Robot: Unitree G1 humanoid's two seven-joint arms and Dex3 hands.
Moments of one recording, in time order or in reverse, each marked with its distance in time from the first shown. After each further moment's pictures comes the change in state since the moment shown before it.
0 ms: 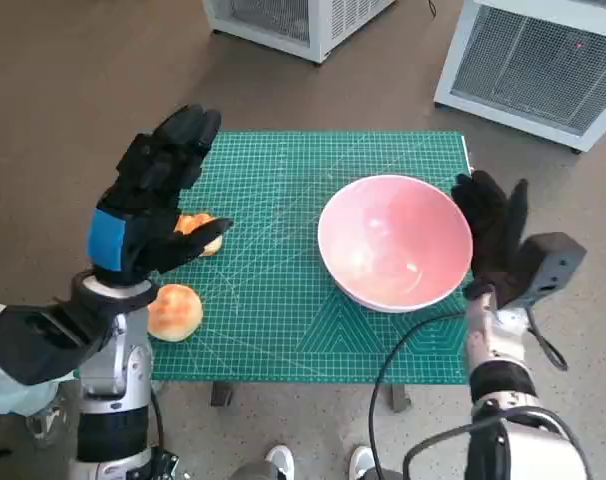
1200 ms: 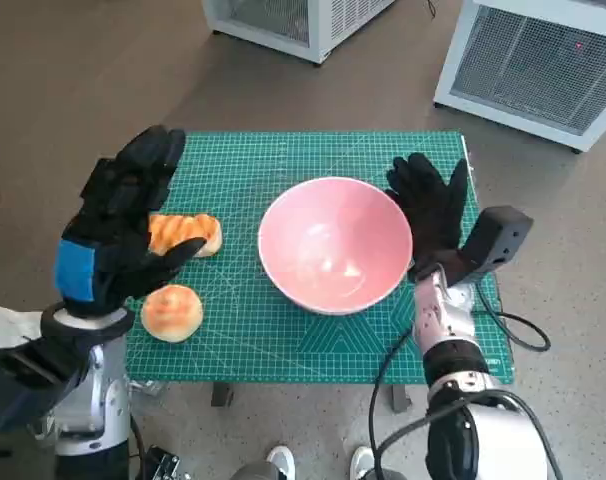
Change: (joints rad) left arm 0.162 0.020 0.038 -0.212 0.015 0.086 0.090; right arm -0.119 0.154 -0.075 0.021 0.035 0.113 0.036
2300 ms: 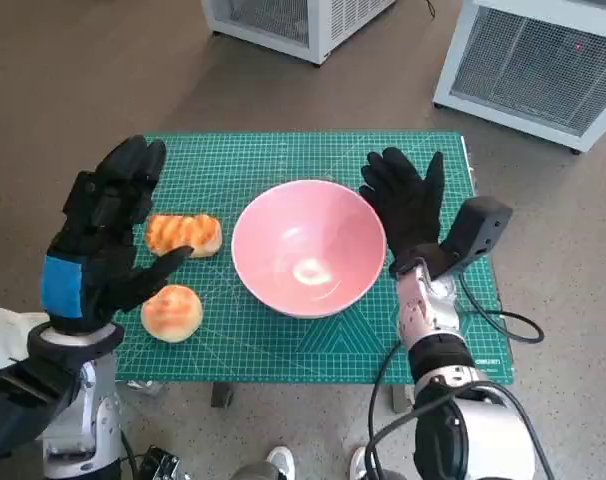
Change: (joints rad) left arm 0.027 -0.010 0.002 -0.019 0.030 0.011 0.041; right arm -0.020 -0.022 0.009 -0.009 -0.017 -0.031 0.041
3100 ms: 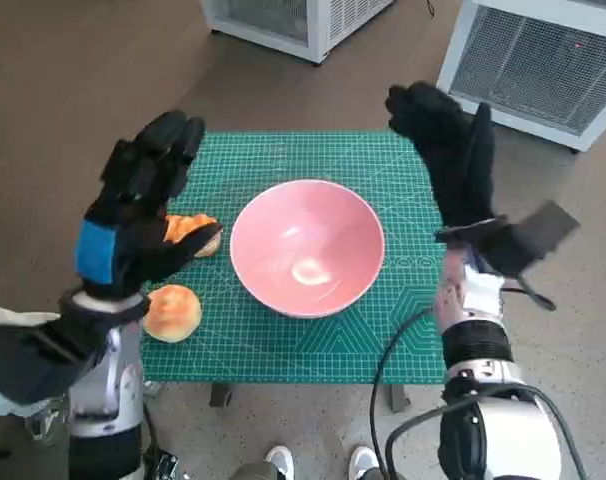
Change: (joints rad) left arm -0.193 -0.019 -0.059 0.173 -0.008 -0.042 -0.073; right arm 0.060 -0.073 0.150 -0.303 0.014 -0.390 0.365
